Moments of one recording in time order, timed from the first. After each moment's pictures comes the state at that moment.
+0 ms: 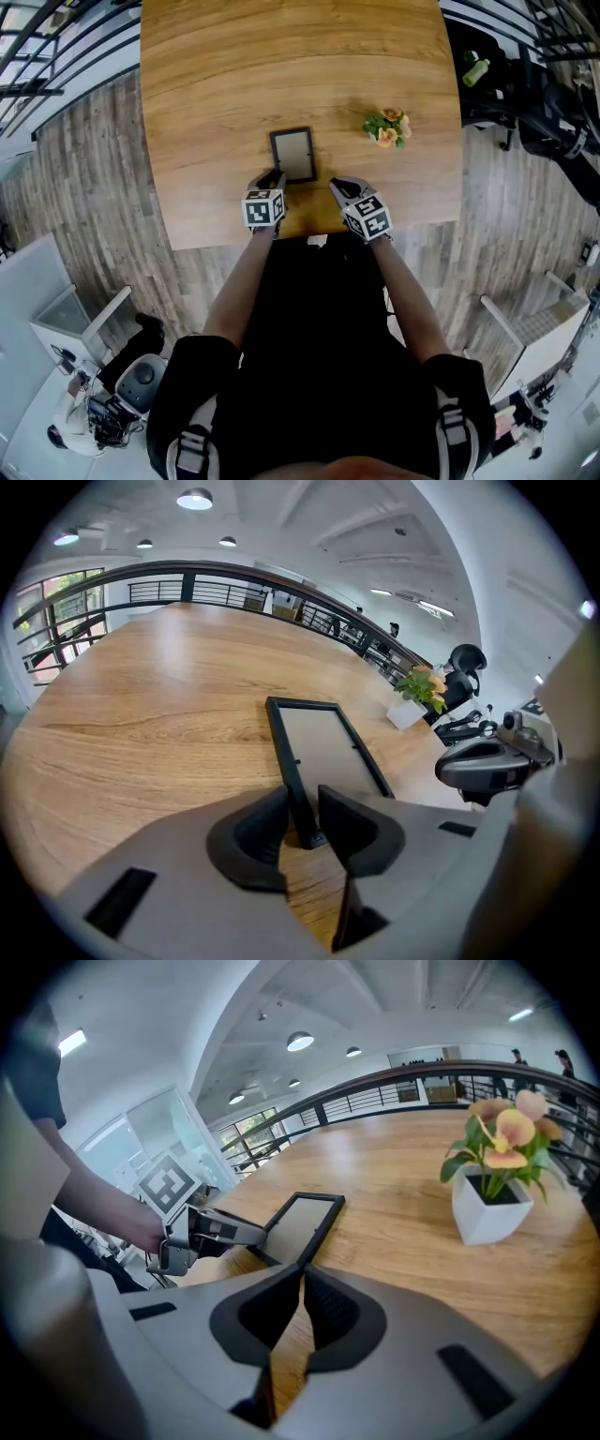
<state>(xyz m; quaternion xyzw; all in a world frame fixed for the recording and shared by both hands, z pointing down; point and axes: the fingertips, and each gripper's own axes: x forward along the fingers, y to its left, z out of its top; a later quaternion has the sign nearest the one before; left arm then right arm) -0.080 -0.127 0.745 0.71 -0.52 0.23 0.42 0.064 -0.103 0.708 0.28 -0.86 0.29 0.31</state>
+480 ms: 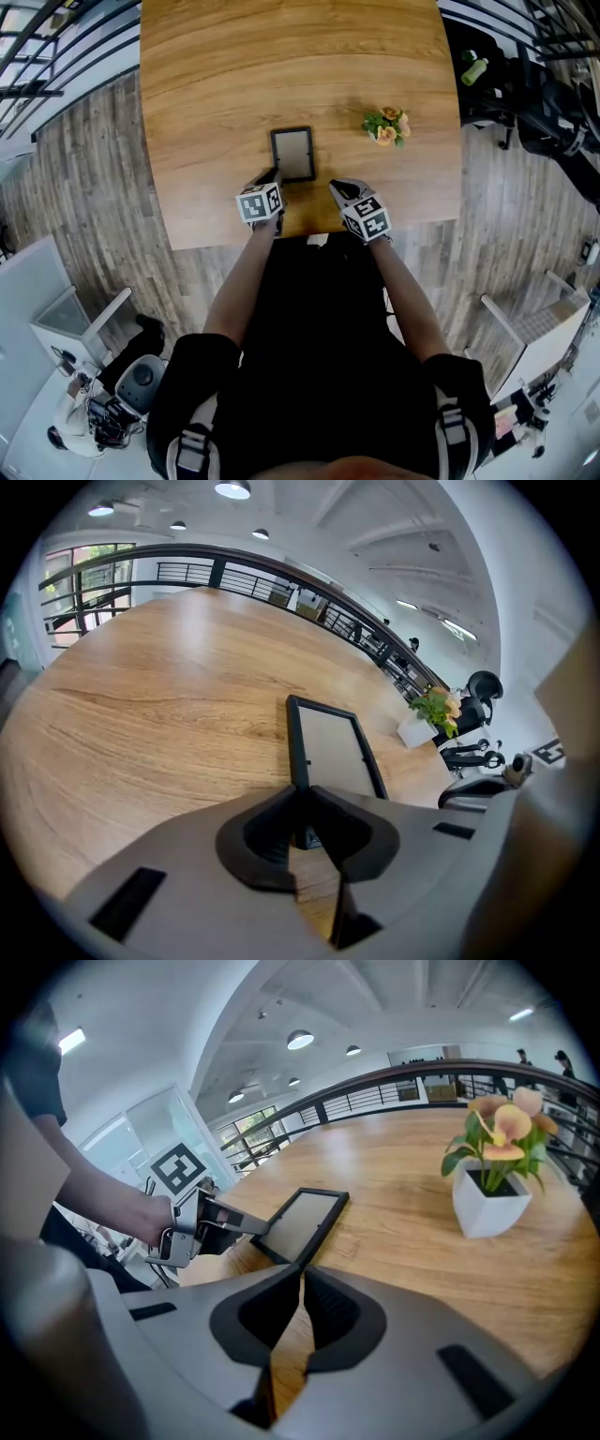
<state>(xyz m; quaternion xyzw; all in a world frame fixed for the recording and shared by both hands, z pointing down) -0.088 -0.130 0.744 0.67 -0.54 0.19 0.47 0.065 -0.095 0.708 0.28 -0.86 0.30 0.32</state>
